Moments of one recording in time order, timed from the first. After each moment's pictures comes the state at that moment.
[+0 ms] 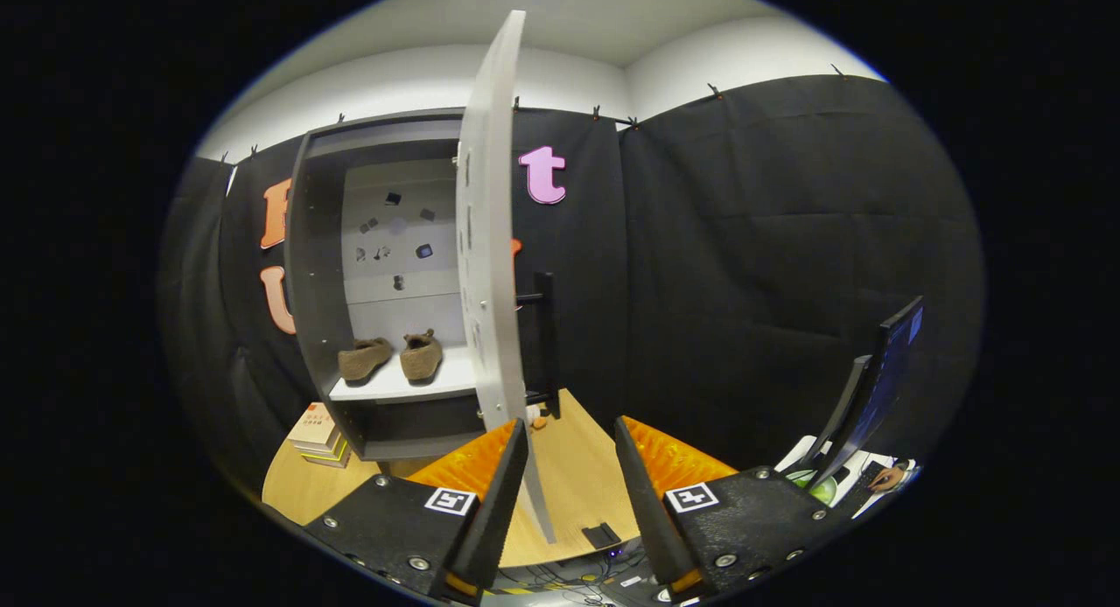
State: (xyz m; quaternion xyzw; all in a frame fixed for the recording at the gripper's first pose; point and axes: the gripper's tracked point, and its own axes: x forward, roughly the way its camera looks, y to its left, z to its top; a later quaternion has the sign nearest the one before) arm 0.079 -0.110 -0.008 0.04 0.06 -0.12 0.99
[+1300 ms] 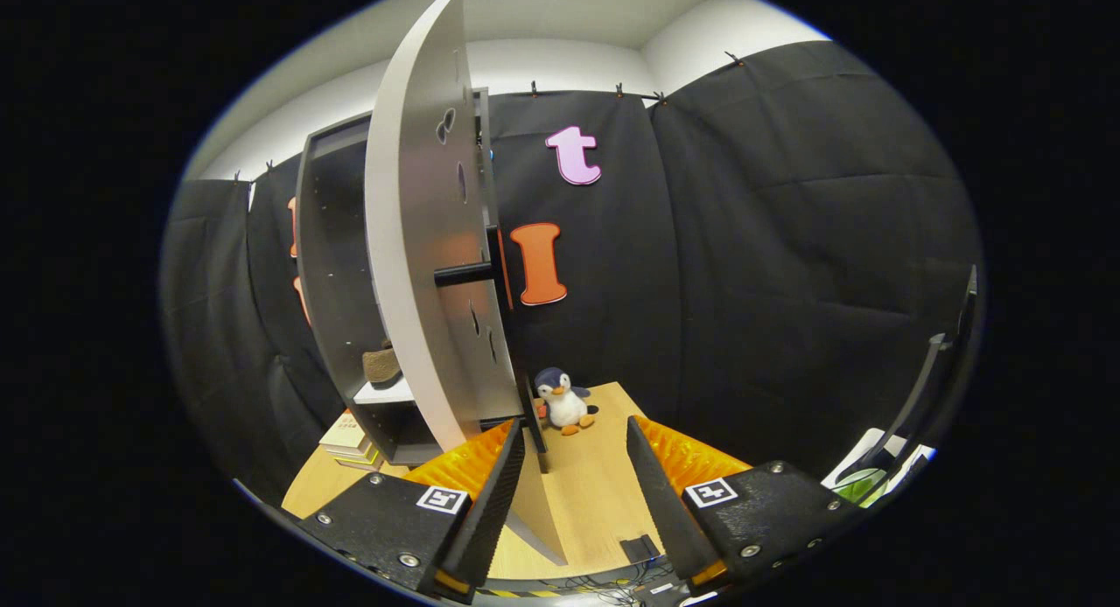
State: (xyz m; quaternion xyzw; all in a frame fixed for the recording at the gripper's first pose) arm 0.146 -0.080 -0.040 0.07 0.07 -0.01 0.99
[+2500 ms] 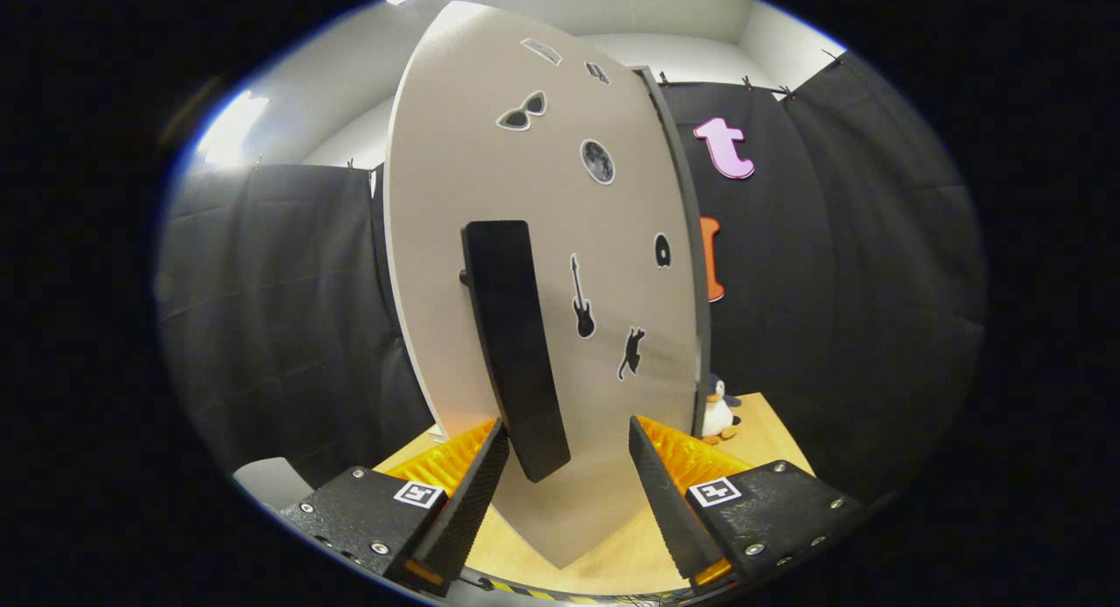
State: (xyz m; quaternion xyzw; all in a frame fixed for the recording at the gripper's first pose) arm 0.174 0.090 -0.033 0.06 0.05 0.21 0.97
